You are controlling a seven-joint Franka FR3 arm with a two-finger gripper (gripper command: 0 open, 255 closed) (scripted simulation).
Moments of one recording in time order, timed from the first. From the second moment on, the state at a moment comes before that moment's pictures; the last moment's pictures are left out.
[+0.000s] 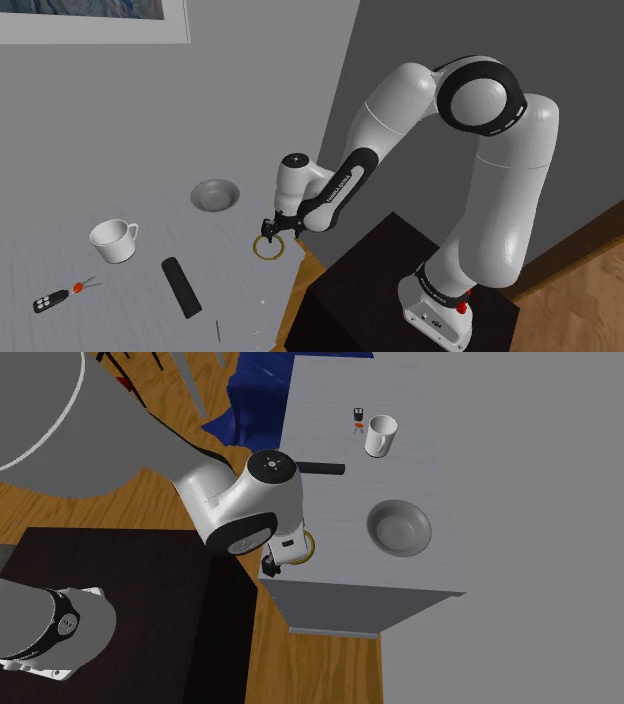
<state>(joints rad) 0.16 0.41 0.21 -2.44 -0.26 2.80 1.06</state>
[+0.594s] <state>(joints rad) 0.20 0.50 0.17 -2.41 -0.30 2.86 1.09</state>
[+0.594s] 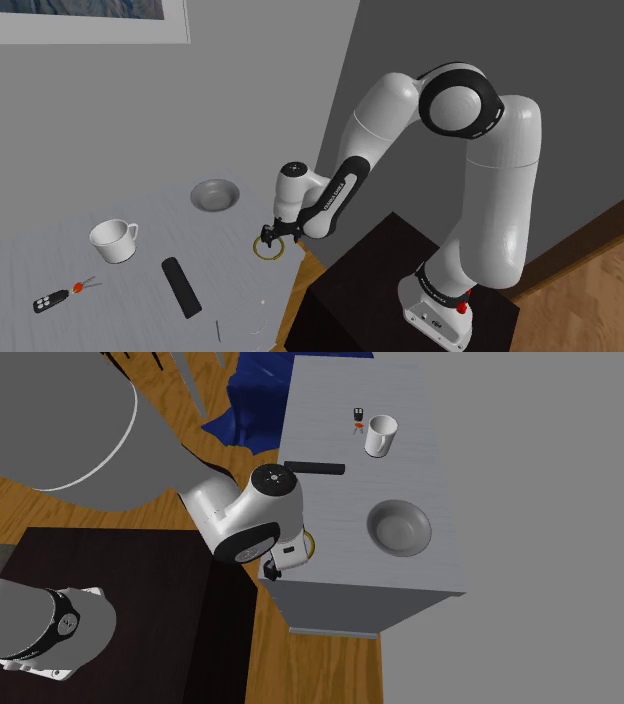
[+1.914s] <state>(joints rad) 0.17 0.42 0.21 -2.44 -0.26 2.81 1.07</state>
